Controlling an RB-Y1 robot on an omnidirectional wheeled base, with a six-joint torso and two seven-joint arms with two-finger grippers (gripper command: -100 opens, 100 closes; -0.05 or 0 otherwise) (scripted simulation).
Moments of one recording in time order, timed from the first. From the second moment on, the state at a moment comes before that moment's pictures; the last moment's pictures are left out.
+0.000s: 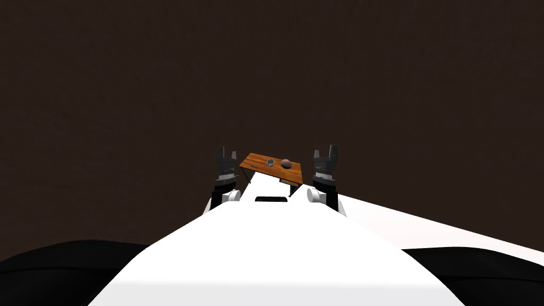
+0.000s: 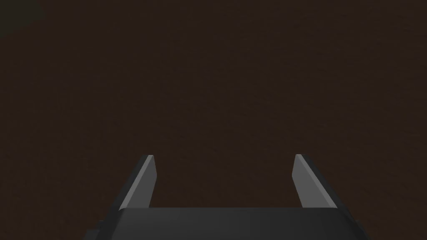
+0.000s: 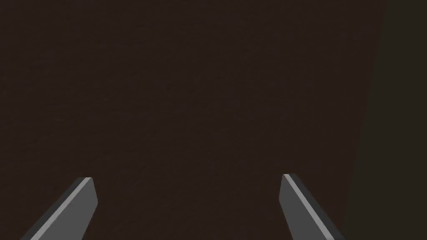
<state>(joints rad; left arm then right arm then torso) 0.54 -0.02 -0.05 -2.24 0.02 -0.49 0.06 0.49 0.04 -0.05 -2.26 0.02 -0.47 -0.05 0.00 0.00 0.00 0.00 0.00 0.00</state>
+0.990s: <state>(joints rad) 0.41 0.16 -0.03 -2.05 0.04 -0.28 0.02 0.49 0.04 -0.05 -2.26 0.02 -0.47 -0.05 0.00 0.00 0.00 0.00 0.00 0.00</state>
